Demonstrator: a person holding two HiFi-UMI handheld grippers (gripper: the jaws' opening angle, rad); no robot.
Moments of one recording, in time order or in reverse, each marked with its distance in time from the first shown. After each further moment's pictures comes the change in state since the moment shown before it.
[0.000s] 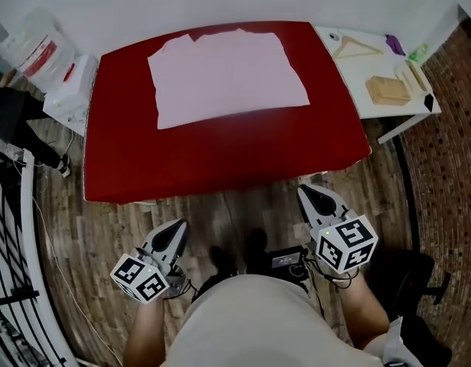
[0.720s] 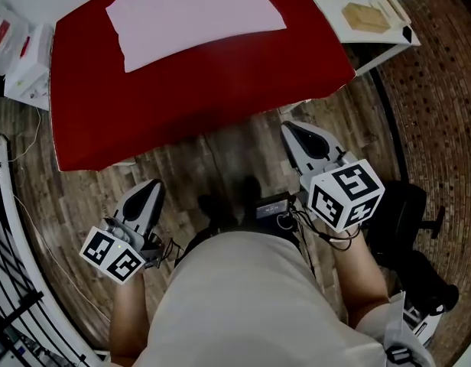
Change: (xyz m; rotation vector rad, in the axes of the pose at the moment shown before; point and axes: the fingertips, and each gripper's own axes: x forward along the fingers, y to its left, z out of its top) left arm -0.044 -0.008 -0.013 0.019 0.053 -0.122; right arm -0.024 0.055 -0.007 0.019 -0.014 -0.074
